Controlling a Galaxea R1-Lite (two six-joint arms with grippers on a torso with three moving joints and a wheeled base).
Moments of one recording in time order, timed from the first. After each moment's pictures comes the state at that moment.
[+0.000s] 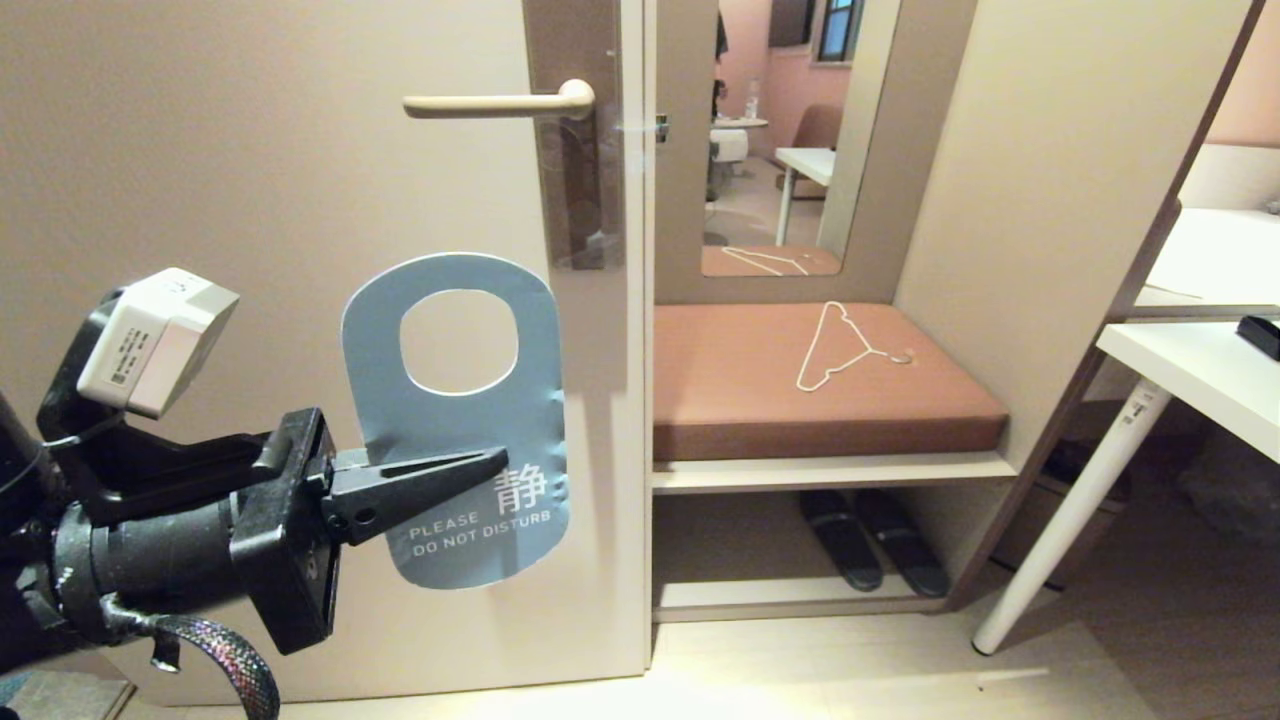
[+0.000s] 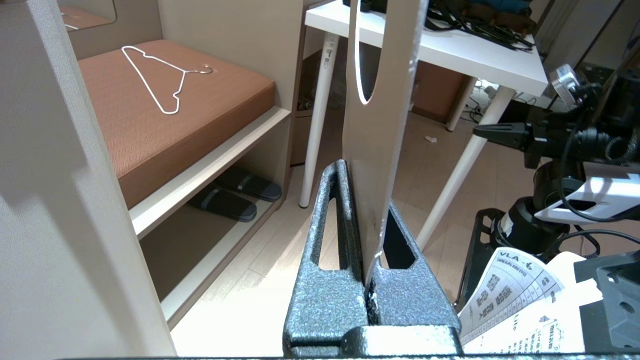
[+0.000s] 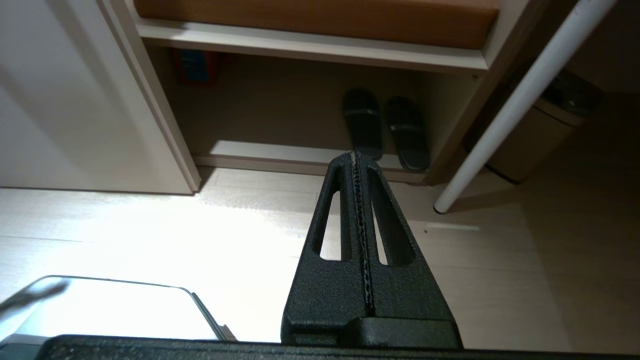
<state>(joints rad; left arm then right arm) -0.44 1.27 -0.49 -0.77 -0.66 -0.13 -0.03 0.38 0.00 -0.11 0.06 -0.06</state>
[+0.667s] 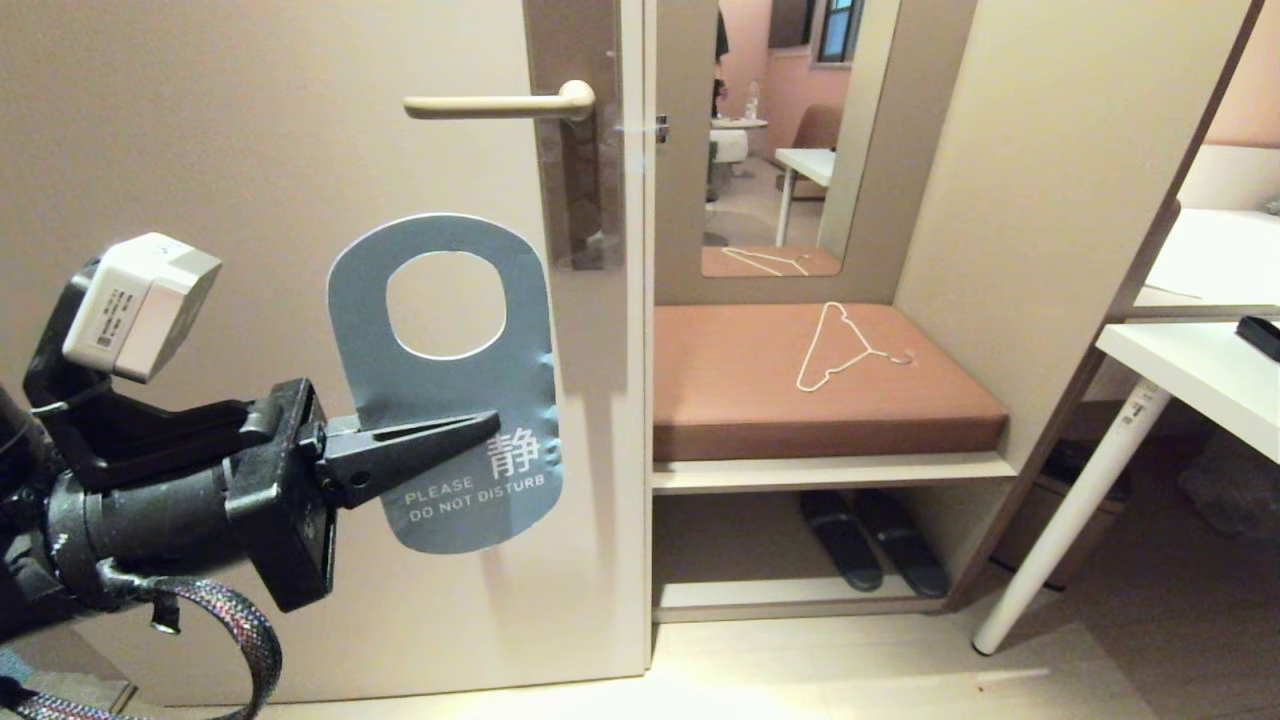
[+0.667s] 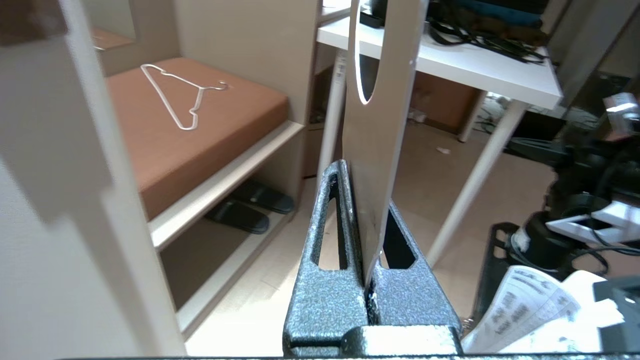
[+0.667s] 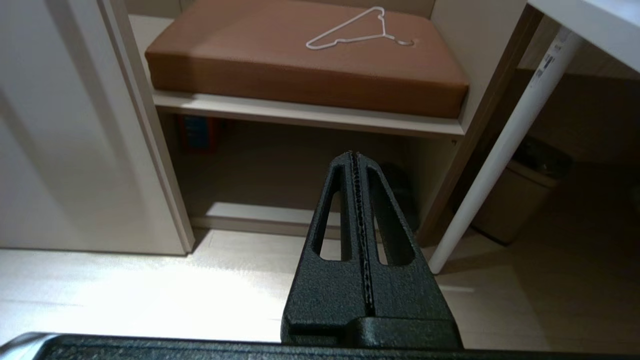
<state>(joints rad) -0.42 1.28 -0.53 -0.78 -0.66 -0.13 0.01 0.03 -0.01 0.03 0.02 -0.05</state>
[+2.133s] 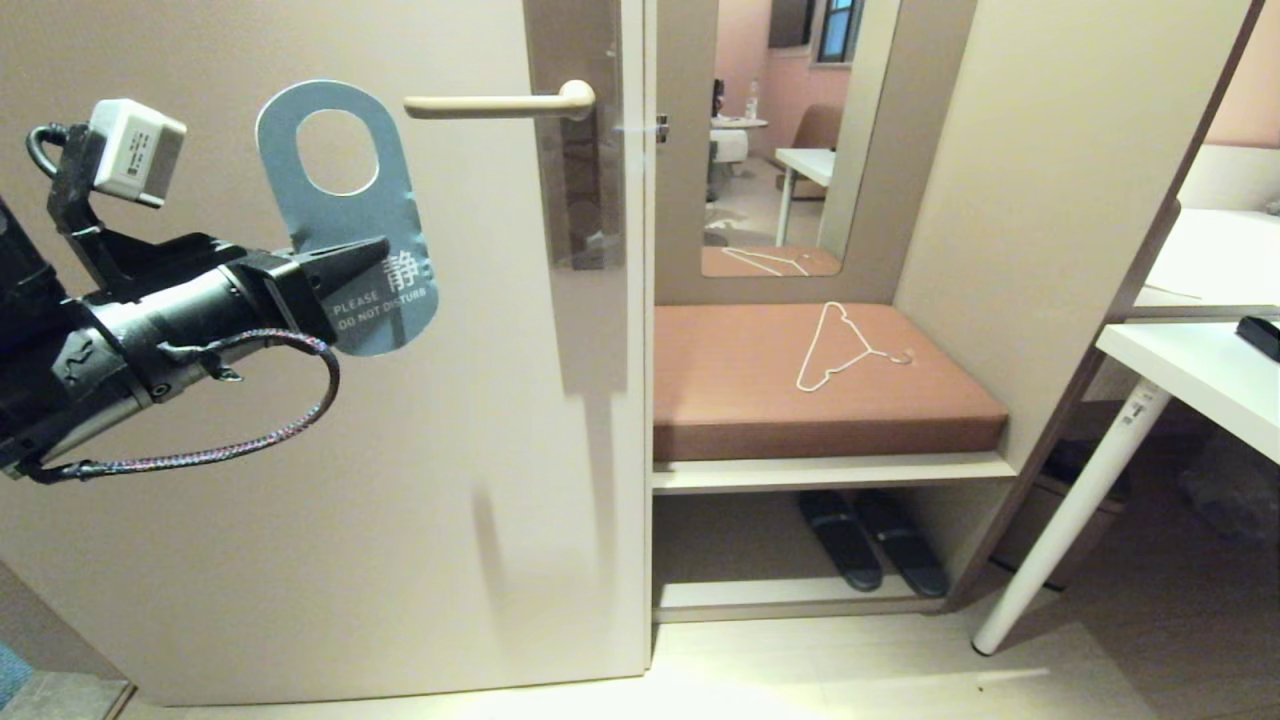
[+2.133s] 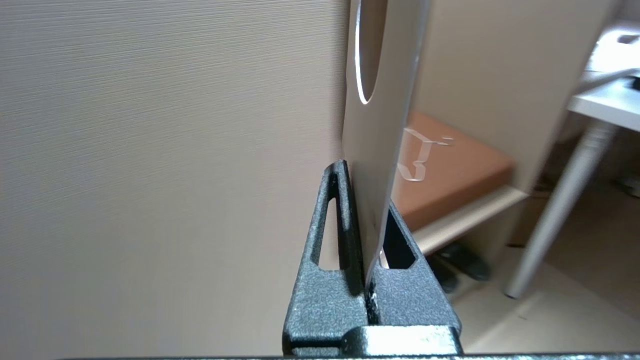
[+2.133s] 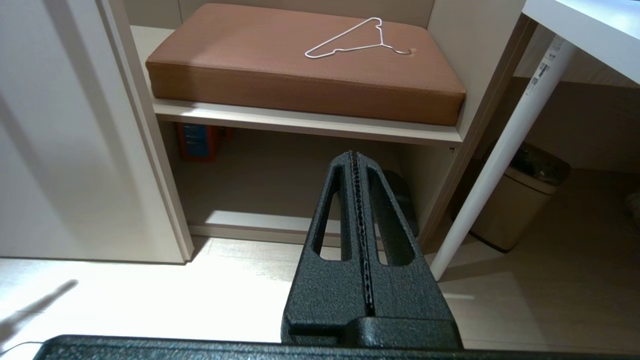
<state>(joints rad) -0.16 1.45 -0.78 -0.77 -0.36 -0.03 0.01 0.00 -0.01 0.03 0.02 -0.05</state>
